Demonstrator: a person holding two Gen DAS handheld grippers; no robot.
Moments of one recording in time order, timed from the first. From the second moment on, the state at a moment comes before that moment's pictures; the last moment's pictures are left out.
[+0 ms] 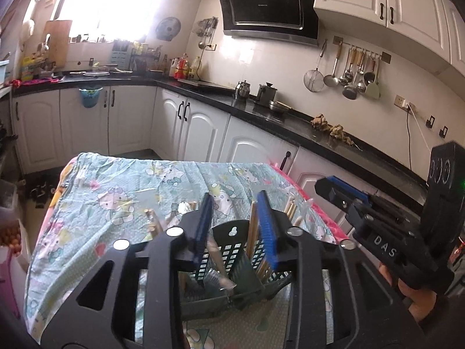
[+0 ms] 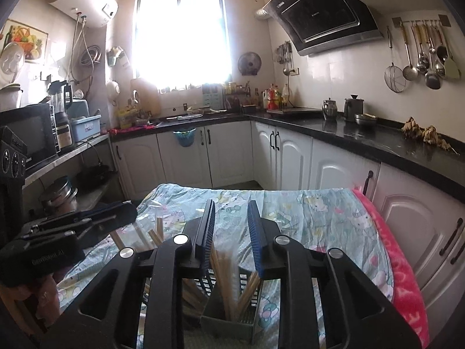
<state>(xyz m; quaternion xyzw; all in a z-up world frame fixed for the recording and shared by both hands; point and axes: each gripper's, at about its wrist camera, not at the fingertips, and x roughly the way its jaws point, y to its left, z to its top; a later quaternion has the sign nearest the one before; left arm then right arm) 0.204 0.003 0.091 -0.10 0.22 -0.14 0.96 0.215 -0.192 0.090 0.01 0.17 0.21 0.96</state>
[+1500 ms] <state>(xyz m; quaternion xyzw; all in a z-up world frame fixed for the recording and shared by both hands) 0.094 0.022 0.055 -0.10 0.27 -0.09 0.95 0.085 -0.216 0.059 0.00 0.20 0.20 0.96</state>
